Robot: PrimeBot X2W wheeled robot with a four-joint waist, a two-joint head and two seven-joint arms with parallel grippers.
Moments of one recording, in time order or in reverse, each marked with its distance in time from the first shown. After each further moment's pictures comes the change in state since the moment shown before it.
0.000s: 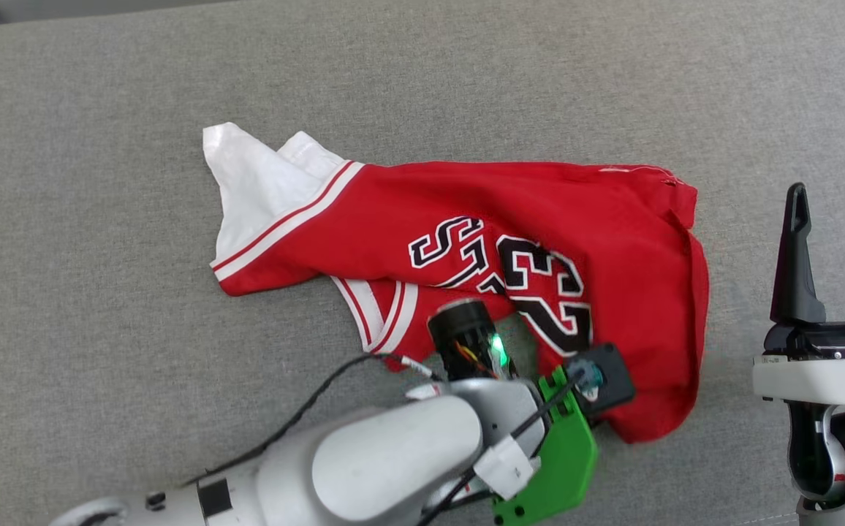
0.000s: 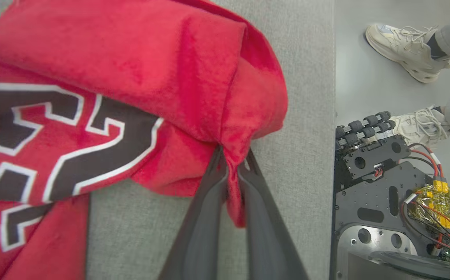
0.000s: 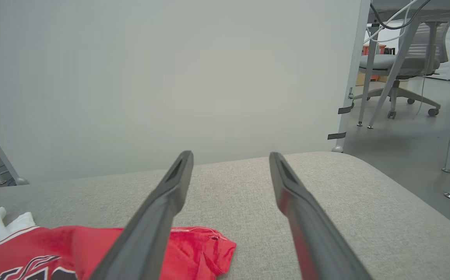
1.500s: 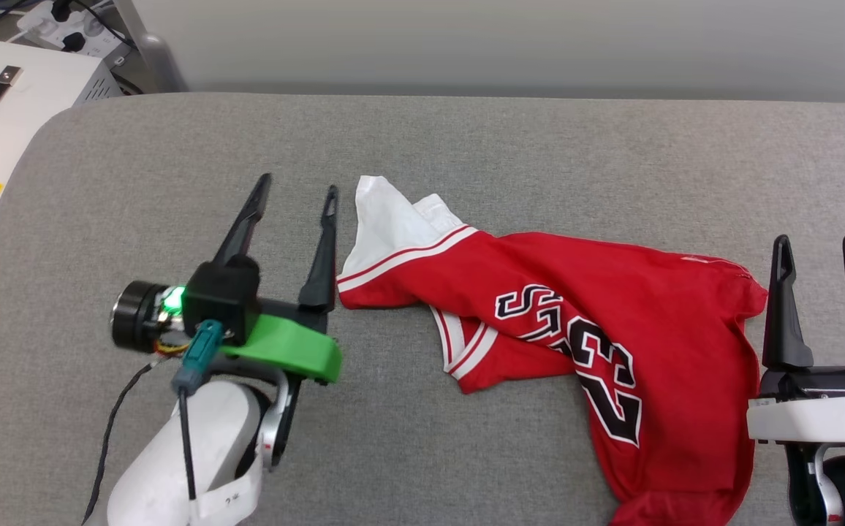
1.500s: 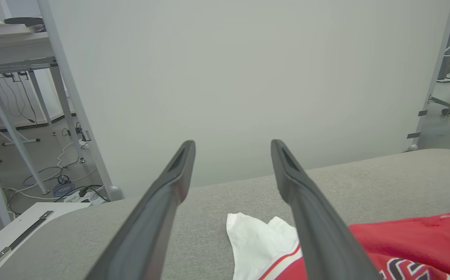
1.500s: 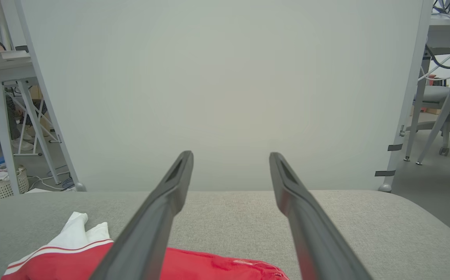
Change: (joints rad) left arm 0.419 0.151 0.714 -0.099 0.255 0.427 -0.702; right arm 0.089 0.000 -0.010 0.011 -0.064 0.000 0.000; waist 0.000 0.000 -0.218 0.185
